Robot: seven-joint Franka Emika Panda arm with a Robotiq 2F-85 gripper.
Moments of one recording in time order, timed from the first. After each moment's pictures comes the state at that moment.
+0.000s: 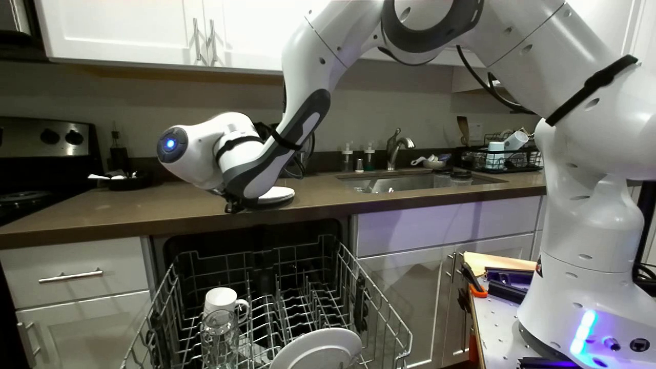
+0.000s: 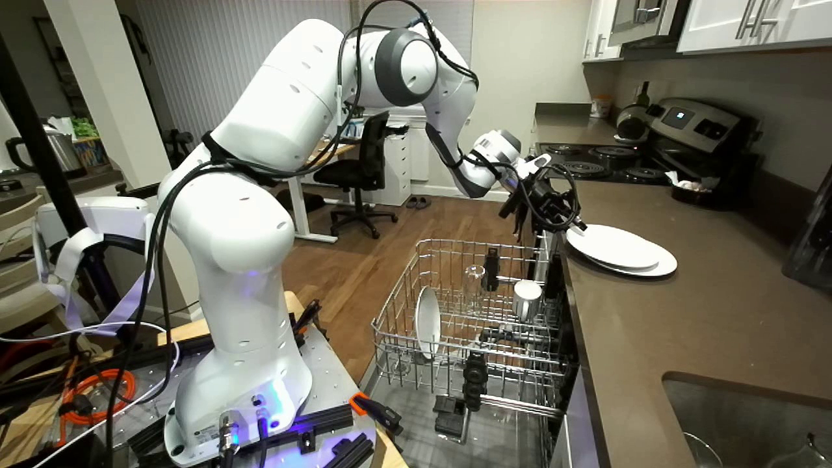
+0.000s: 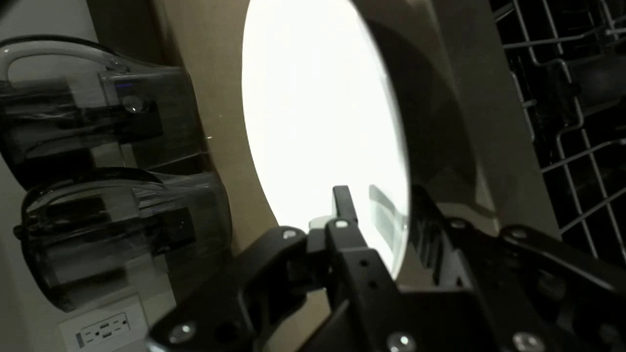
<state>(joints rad) 0.19 0.77 -0.09 -1.50 -1.17 2.03 0.68</state>
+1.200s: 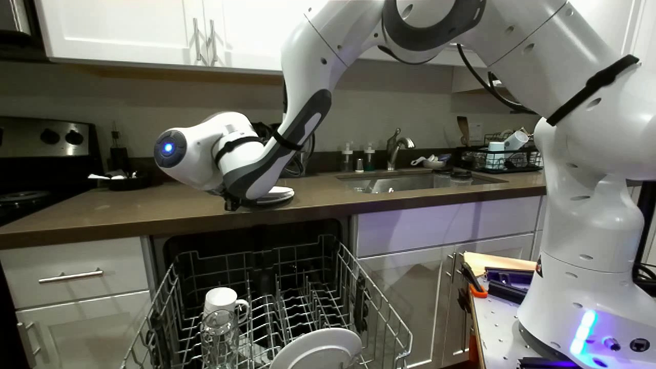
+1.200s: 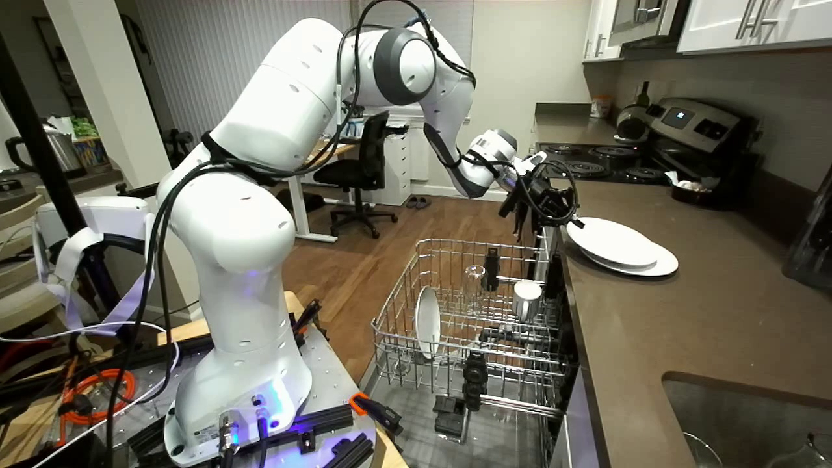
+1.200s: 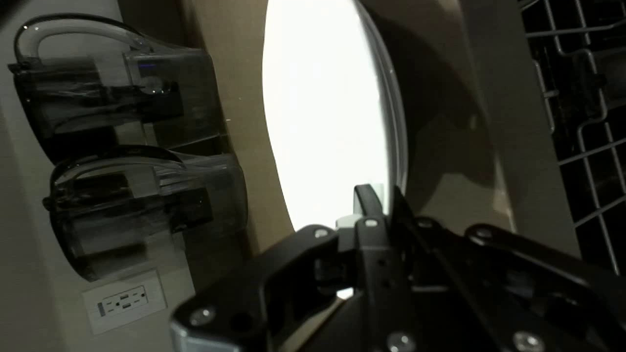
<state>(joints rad) 0.21 0.76 -0.09 -1.51 -1.23 2.01 0.70</state>
